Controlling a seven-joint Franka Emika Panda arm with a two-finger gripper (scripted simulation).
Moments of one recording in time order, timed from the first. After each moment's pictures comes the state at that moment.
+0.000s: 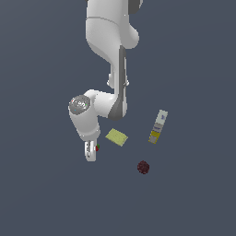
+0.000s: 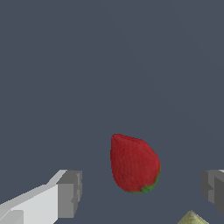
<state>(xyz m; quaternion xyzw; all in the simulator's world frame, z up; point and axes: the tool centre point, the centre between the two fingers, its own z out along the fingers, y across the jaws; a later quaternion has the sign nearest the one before) 0.034 -0.120 0.054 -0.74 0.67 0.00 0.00</state>
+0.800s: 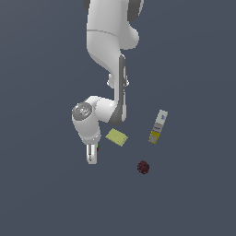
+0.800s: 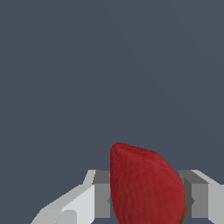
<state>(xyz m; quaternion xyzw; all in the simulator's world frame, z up) 0.034 -0.120 0.023 -0.74 0.67 0.00 0.00</state>
